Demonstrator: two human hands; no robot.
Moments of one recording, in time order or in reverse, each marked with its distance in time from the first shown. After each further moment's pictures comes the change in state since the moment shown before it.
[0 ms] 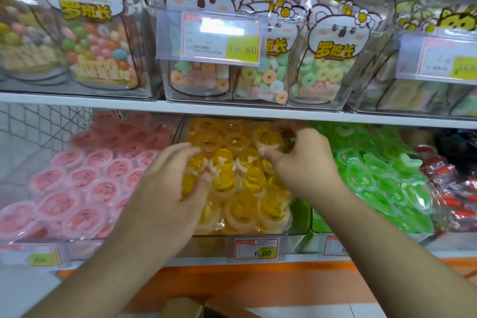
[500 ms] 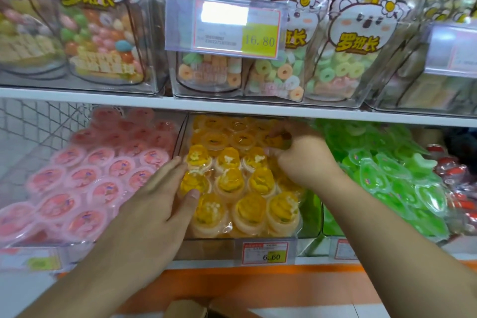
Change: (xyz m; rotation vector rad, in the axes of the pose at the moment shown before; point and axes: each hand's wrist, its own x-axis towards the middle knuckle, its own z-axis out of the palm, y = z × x) left_hand -0.006 -0.047 -0.005 0.090 -0.184 -0.080; right_hand 0.033 0.019 0.026 -0.149 -0.121 -0.043
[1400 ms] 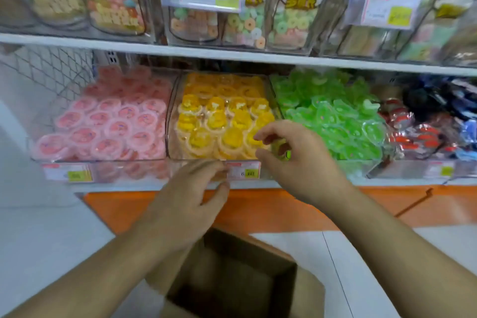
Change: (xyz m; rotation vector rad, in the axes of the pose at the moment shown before) left_hand -0.094 0.041 0.041 -0.067 -0.069 0.262; right_hand -0.164 -0.017 -0.055 0.165 -0.083 -0.168
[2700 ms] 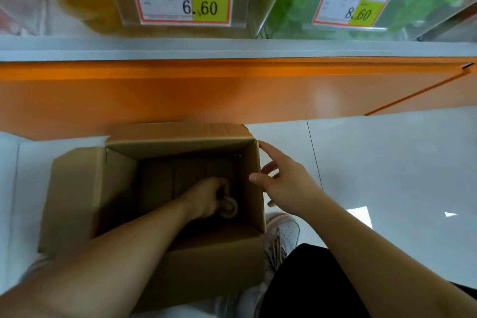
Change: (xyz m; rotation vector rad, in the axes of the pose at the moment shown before) left_hand -0.087 -0.135 0.335 -0.154 -0.940 -0.521; right_hand -0.185 0.197 0.147 0.124 -0.557 0.883
